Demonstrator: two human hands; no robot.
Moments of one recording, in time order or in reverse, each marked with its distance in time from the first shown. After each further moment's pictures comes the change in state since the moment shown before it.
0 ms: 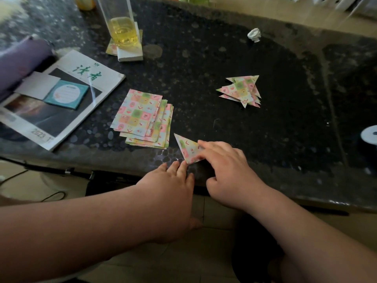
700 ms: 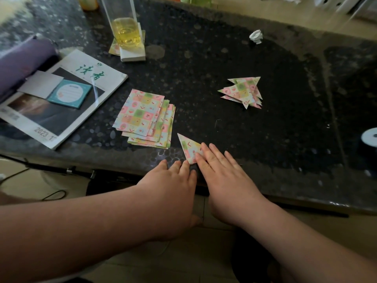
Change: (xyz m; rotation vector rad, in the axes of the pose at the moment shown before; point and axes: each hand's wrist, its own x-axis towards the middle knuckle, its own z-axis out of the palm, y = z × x) left_hand -0.003 -0.001 -0.002 0.009 0.049 0.001; right_hand -0.009 -0.003 0.024 -0.278 -0.101 -0.009
